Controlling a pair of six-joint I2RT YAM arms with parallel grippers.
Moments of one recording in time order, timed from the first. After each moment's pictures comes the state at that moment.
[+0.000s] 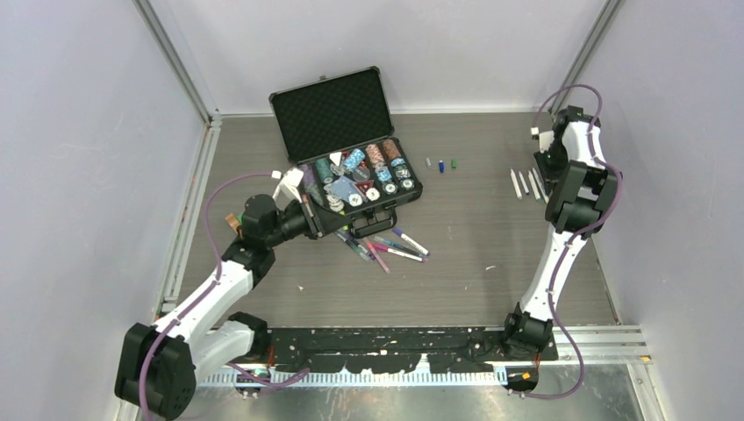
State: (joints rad) left arm -0.34 0.98 0.50 0.27 0.60 -0.76; right arm -0.33 2.32 2.03 -1.12 0.11 -0.47
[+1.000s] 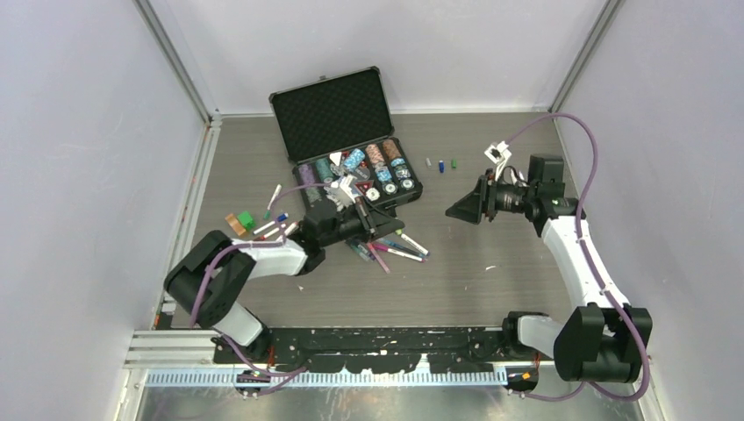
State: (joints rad) left arm -0.67 1.52 0.57 0.83 0.46 -1.22; right arm -0.07 1.16 0.89 -0.47 -1.12 -0.09
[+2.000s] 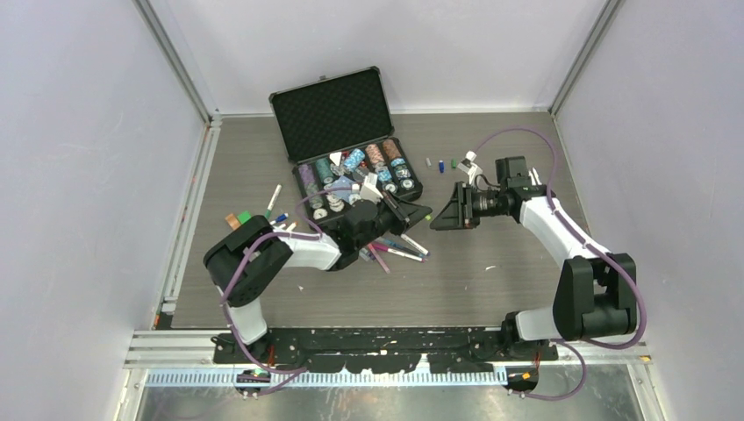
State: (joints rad) left arm -0.88 1.77 0.80 0.84 -0.01 -1.36; right arm 0.09 1.38 0.91 -0.53 -1.06 0.17
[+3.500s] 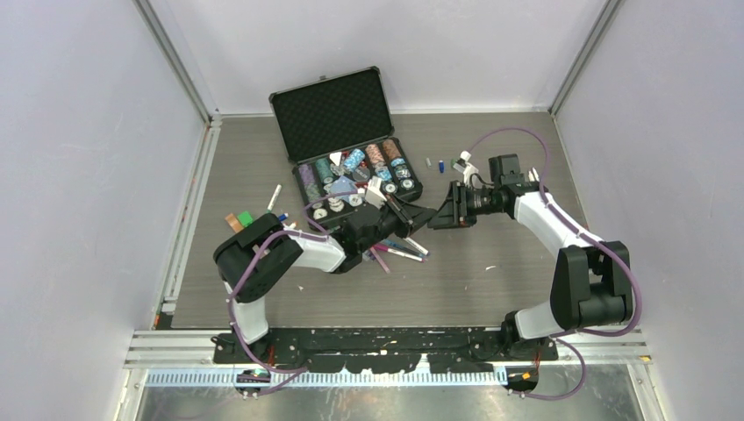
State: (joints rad) left arm -0.90 1.83 0.80 0.96 0.02 -1.44; right arm 0.12 1.44 0.93 -0.52 -0.97 0.18
